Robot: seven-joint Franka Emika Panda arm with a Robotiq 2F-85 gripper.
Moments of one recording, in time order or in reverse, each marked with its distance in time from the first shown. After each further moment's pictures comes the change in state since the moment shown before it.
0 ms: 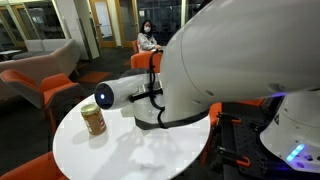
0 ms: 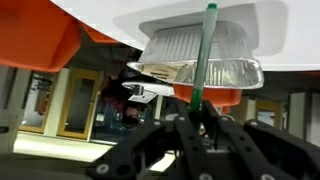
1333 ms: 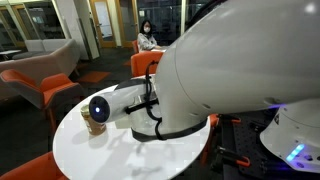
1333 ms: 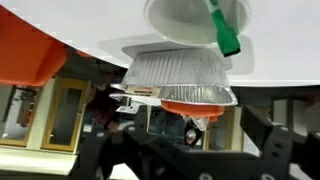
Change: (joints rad) arm -0.033 -0.003 0.080 0.062 0.001 0.027 0.046
